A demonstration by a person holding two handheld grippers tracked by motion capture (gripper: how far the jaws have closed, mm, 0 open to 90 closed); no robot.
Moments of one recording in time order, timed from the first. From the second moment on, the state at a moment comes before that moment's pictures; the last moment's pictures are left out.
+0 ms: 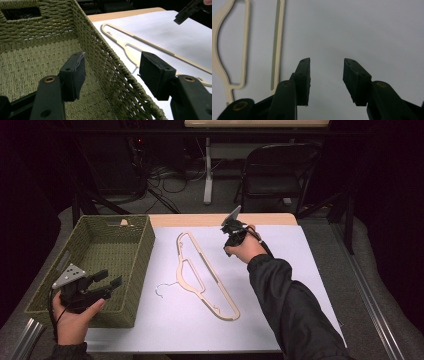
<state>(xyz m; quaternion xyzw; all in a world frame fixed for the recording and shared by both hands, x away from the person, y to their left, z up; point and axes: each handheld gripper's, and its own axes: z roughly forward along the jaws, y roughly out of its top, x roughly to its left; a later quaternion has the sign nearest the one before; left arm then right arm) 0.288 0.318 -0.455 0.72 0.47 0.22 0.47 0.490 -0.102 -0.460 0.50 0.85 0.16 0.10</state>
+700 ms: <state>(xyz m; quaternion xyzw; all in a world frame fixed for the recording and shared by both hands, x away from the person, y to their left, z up) 0.289 0.318 -0.456 0.72 0.47 0.22 0.46 0.488 -0.087 -0.486 0.51 0.86 0.10 0.05</state>
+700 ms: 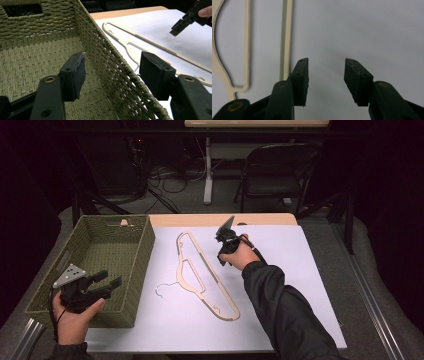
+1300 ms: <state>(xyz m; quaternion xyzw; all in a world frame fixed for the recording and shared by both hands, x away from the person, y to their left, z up) 0.291 0.319 -0.458 0.72 0.48 0.21 0.46 0.475 -0.056 -0.519 0.49 0.86 0.12 0.02</state>
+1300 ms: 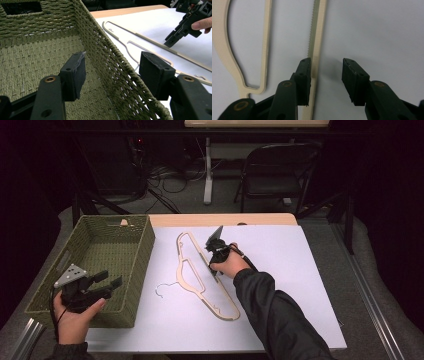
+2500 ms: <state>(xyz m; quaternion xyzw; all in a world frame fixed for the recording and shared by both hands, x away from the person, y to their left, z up) 0.290 0.320 -0.458 0.72 0.48 0.22 0.46 0.467 -0.043 -0.526 0.47 0.88 0.07 0.02</state>
